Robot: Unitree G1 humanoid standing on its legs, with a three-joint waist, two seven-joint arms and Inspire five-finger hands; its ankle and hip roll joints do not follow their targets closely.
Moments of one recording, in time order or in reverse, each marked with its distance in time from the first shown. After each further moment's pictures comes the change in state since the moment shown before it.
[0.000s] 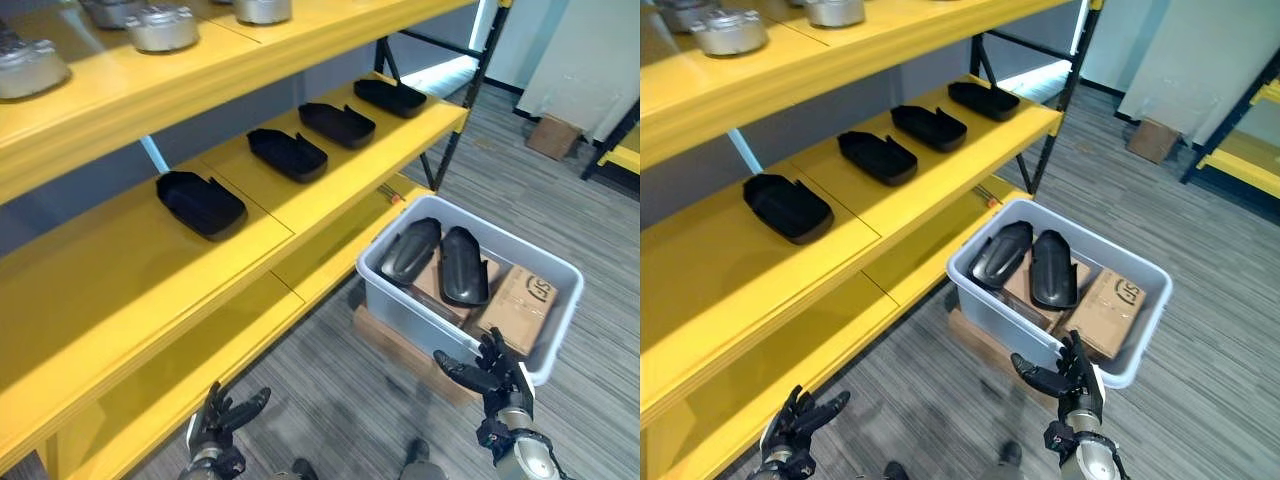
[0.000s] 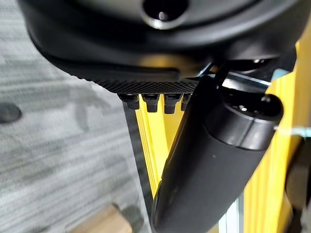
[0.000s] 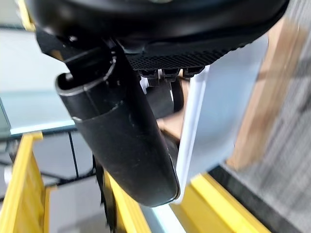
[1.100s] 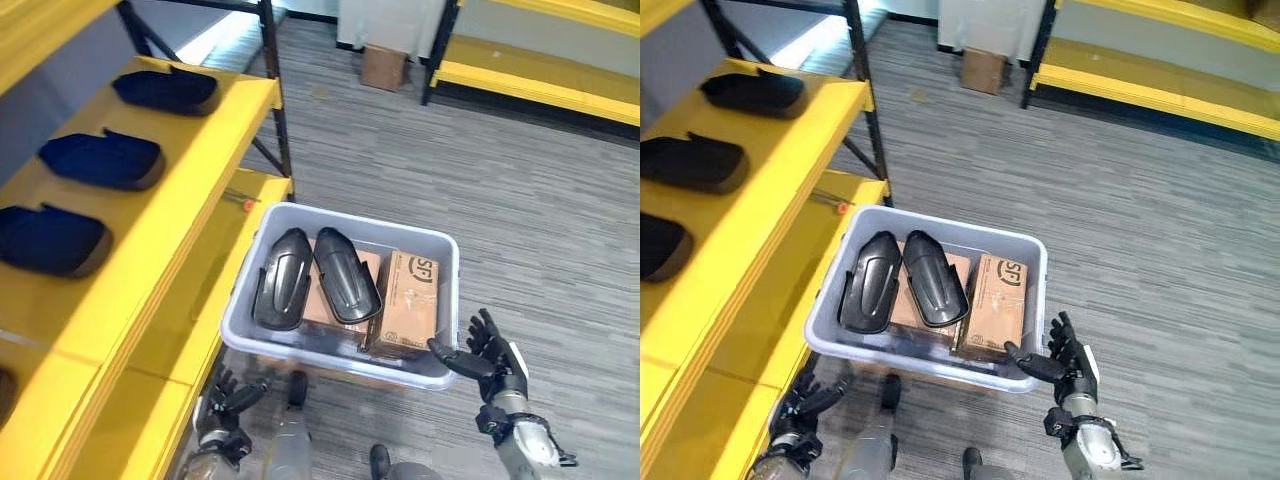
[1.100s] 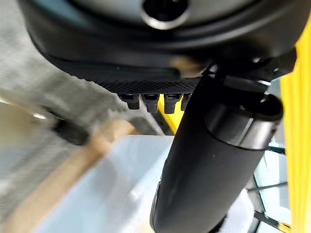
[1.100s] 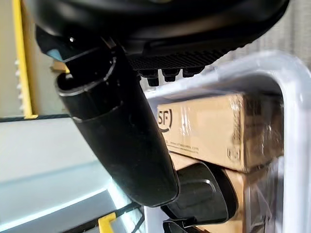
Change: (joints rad) left arm -0.067 -0.027 0.016 0.005 -0.034 -0.023 0.006; right arm -0.055 -0.053 0.059 0.055 0.019 -0.028 0.106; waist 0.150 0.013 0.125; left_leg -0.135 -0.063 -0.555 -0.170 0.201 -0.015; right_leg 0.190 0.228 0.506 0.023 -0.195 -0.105
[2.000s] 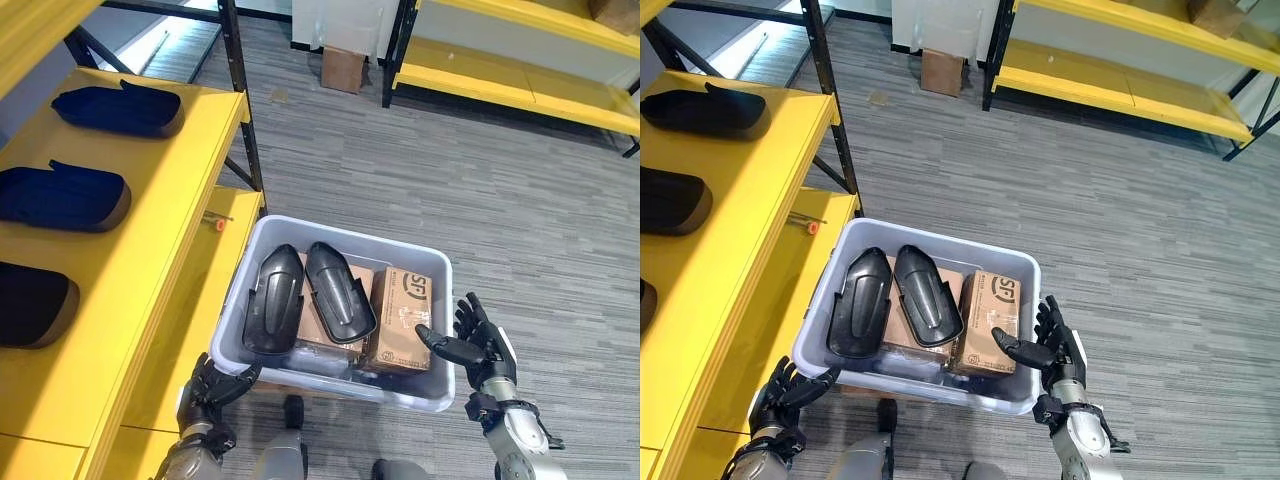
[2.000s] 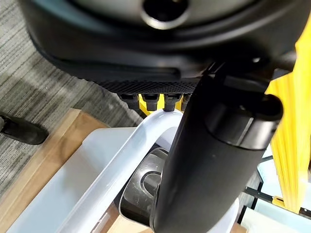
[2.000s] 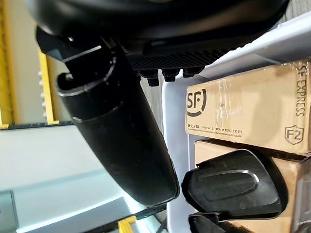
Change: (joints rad) left arm 0.045 0.097 -0.064 -0.033 -0.005 -0.001 0.029; right arm -0.069 -0.014 0.003 -0.091 -0.068 0.040 -0.006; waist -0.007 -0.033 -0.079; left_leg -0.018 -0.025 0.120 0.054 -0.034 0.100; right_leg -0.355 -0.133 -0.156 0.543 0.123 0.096
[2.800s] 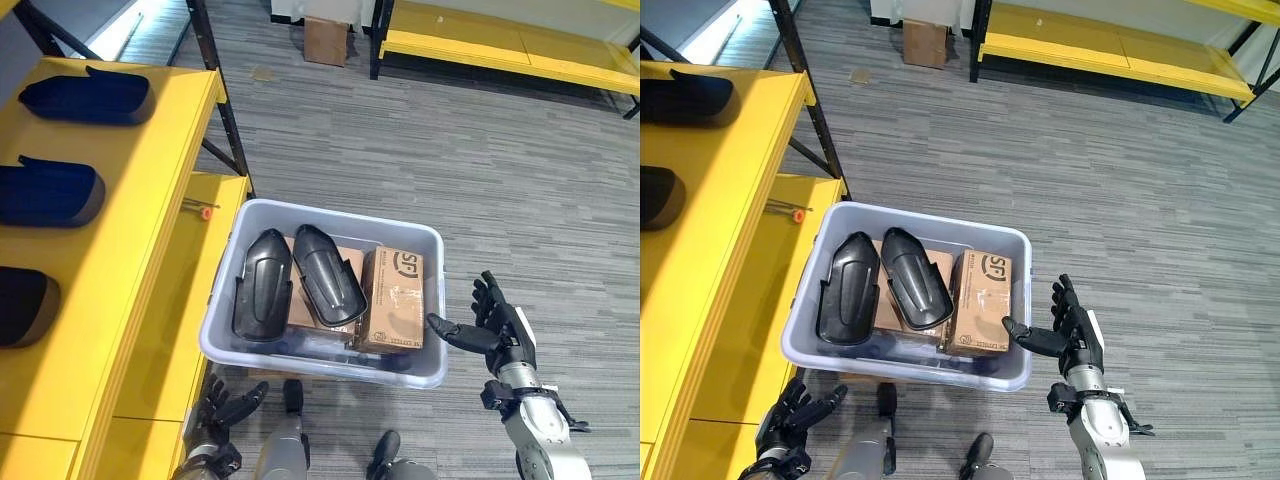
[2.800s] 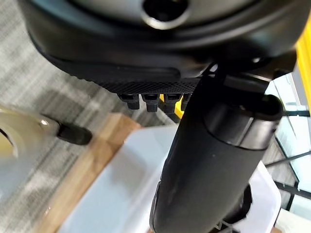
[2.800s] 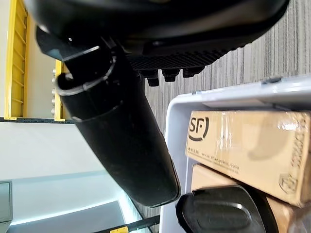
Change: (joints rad) left arm 0.070 -0.072 0.047 -0.041 -0.003 0.015 -0.034; right arm -0.035 -0.120 -0.020 -0.063 -0.047 0.007 -0.020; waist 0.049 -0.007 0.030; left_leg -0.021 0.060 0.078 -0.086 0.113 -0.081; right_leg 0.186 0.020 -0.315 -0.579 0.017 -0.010
